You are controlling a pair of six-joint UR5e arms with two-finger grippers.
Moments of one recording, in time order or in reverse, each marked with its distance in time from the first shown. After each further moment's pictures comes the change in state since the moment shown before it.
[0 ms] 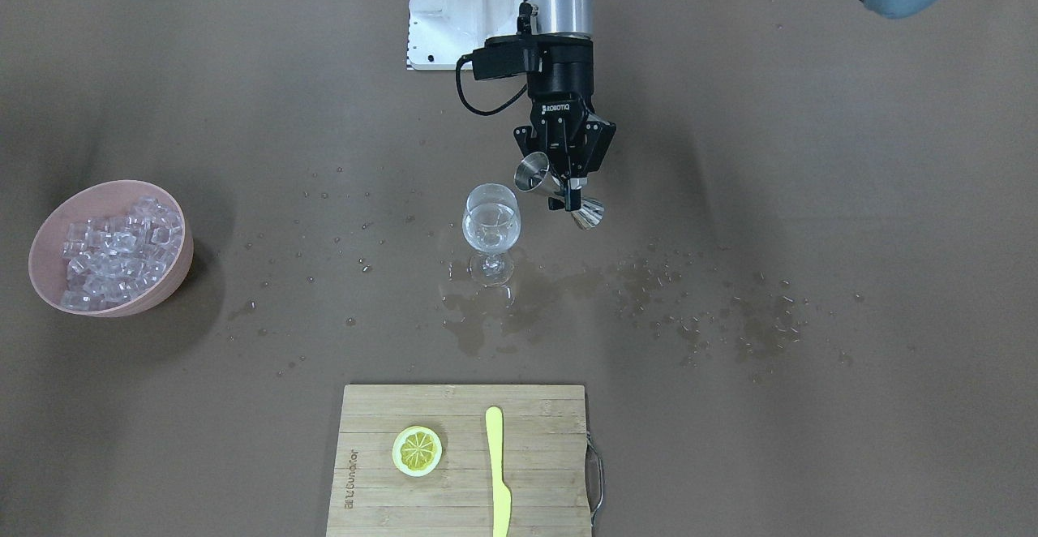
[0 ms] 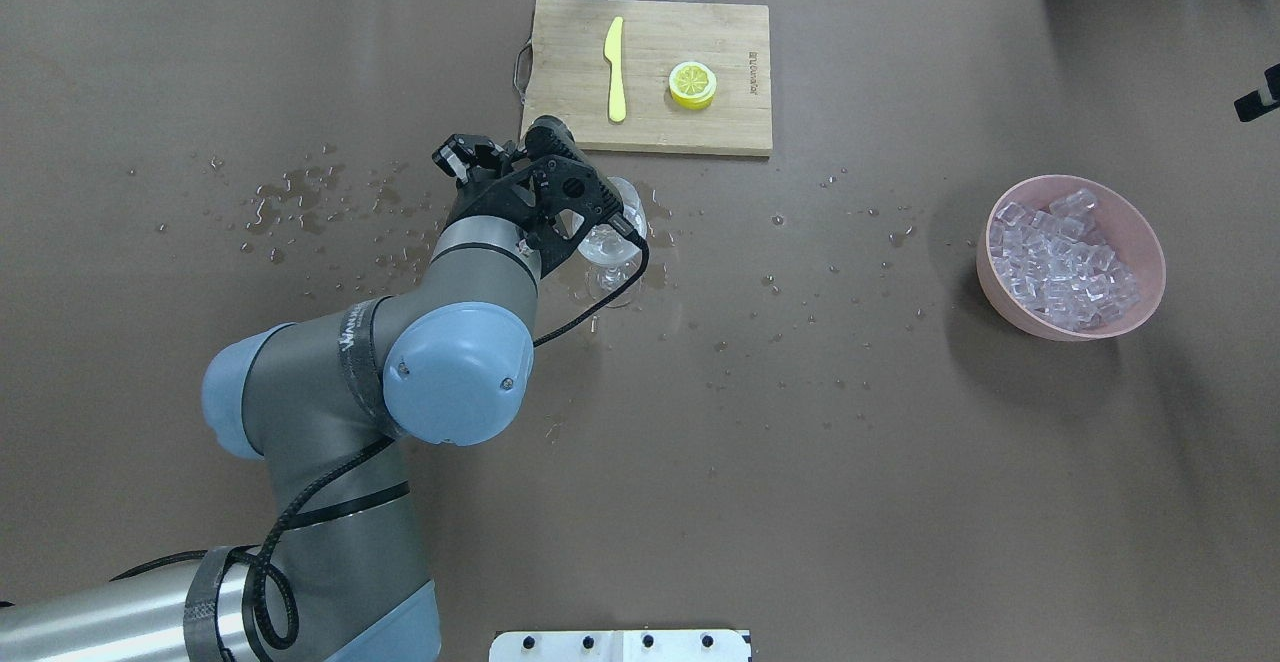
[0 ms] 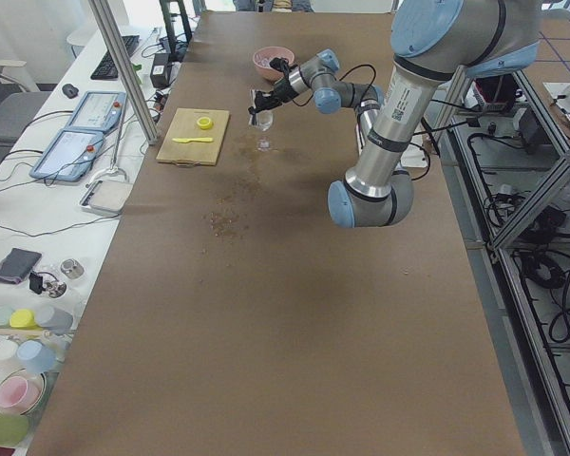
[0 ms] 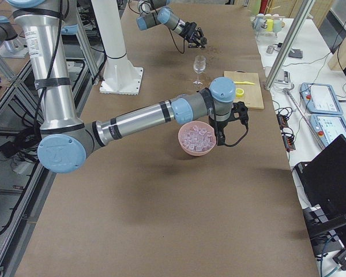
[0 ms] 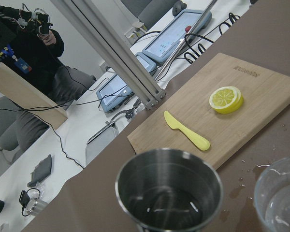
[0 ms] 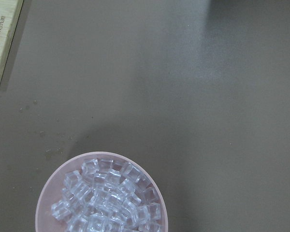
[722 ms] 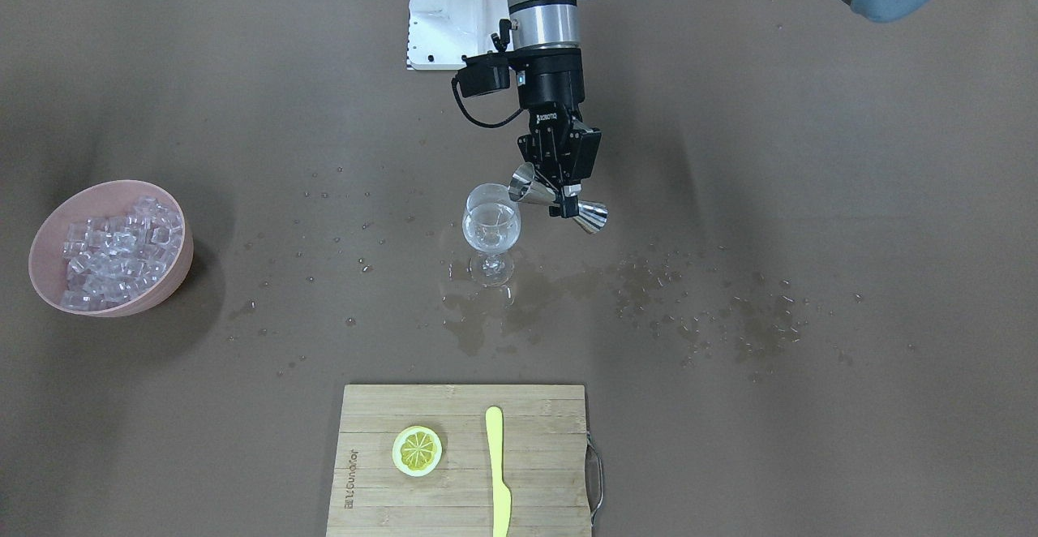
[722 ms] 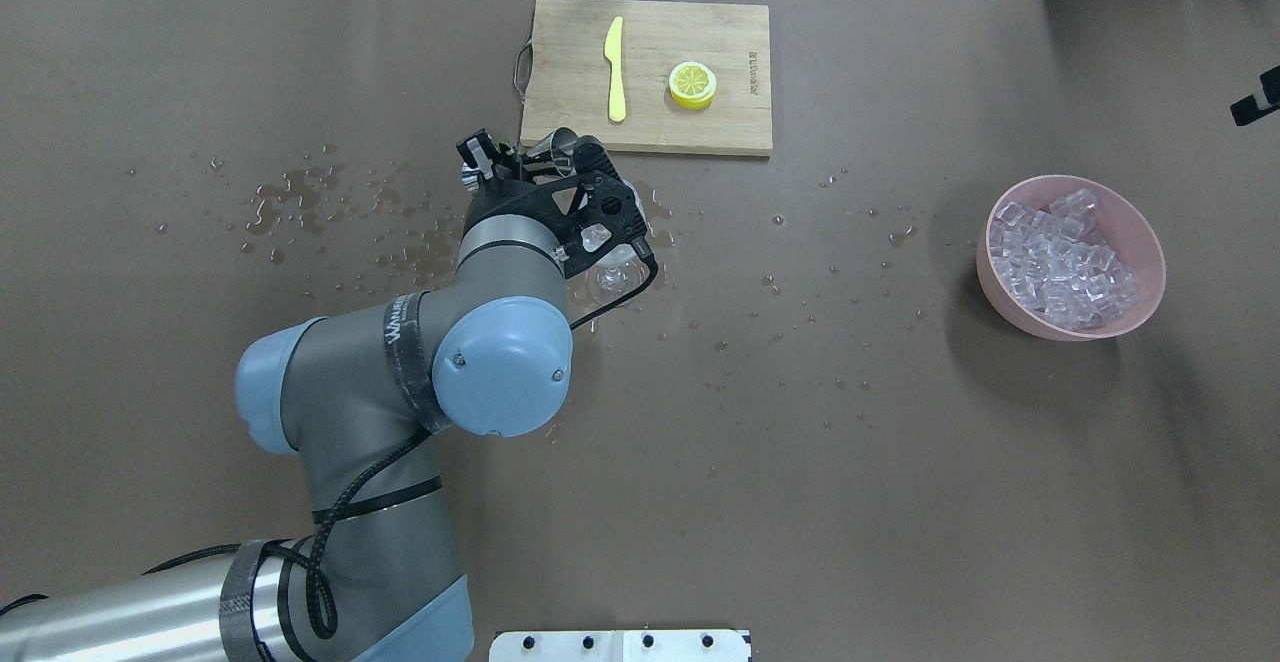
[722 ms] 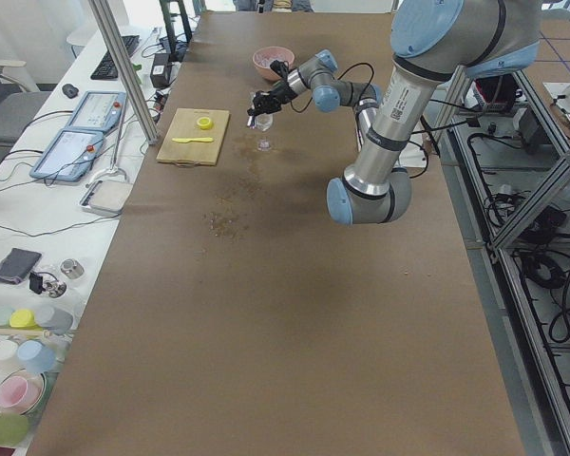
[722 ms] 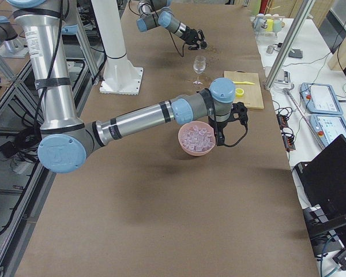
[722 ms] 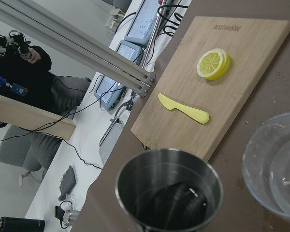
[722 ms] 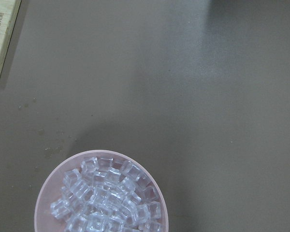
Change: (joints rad) left arm 0.003 -0.053 0.038 0.116 0.008 0.156; right arm -0.007 -0.001 -0.003 0.000 -0.001 0.001
